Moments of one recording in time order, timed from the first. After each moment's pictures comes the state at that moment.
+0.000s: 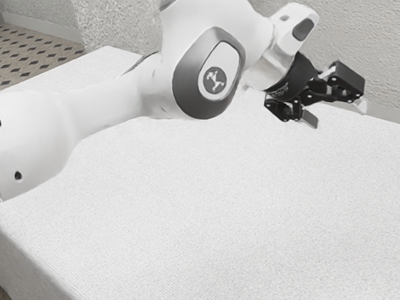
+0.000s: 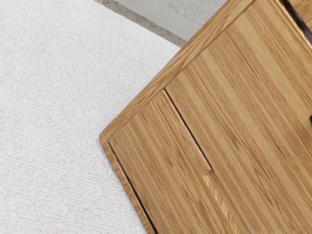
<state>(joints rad) -0.23 0.29 -0.01 -1.33 -0.33 2.33 -0.34</state>
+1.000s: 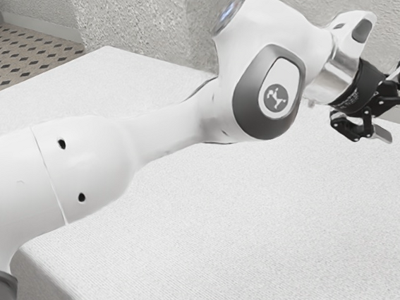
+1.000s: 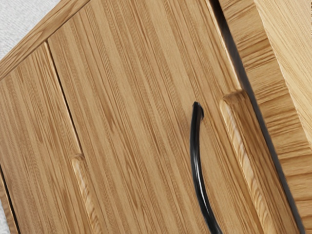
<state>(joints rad) -0.35 0.50 0.01 -1.08 -0.52 2.40 -0.52</state>
